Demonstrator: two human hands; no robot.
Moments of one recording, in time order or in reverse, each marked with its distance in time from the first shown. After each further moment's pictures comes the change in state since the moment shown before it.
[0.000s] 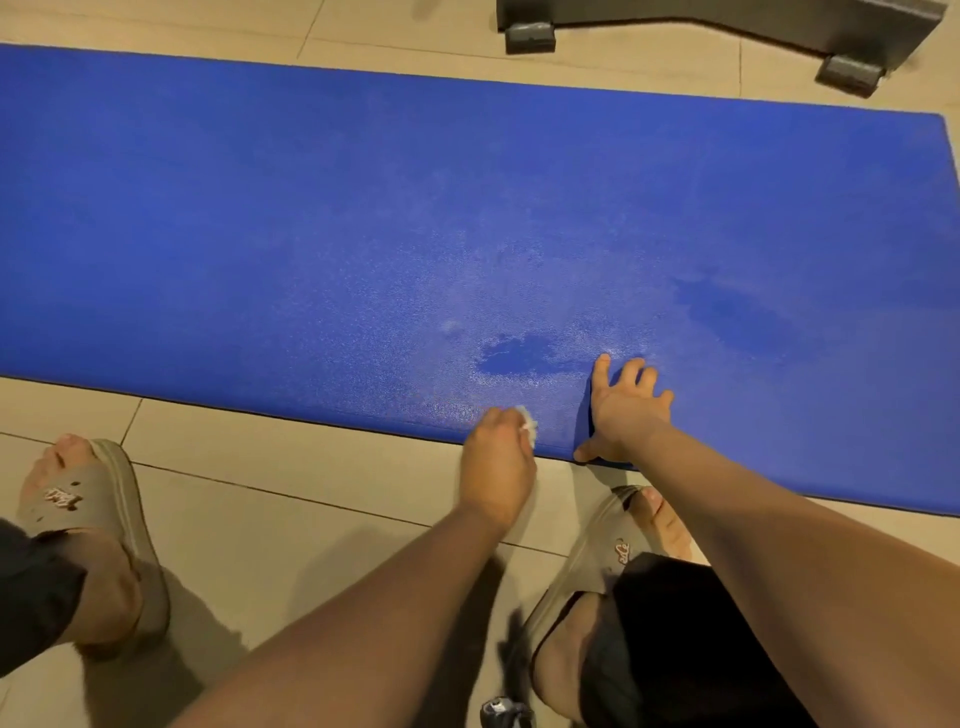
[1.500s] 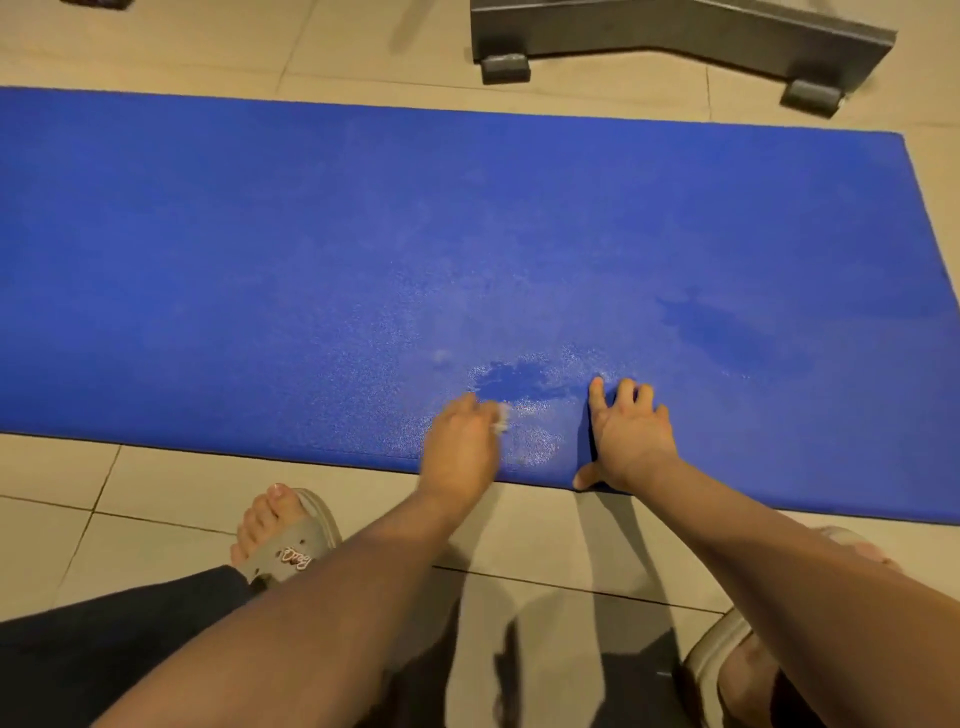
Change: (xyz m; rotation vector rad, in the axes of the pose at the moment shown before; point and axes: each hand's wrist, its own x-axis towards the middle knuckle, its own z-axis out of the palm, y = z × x) left_hand 0.053 -0.021 -0.038 0.330 -0.075 0.183; right_hand -0.012 0.004 -0.004 -0.087 0.143 -0.030
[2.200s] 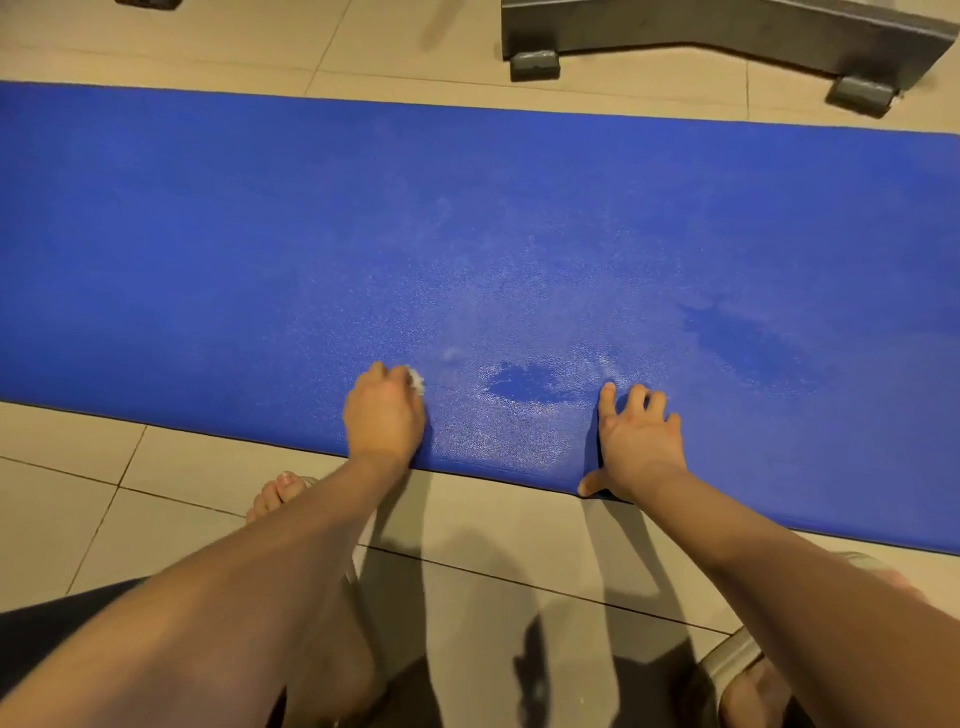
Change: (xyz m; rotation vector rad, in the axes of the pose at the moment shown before) left_hand 0.019 -0.072 -0.029 0.068 0.220 -0.275; right_hand -0.001 0.002 0.000 0.020 0.008 -0.010
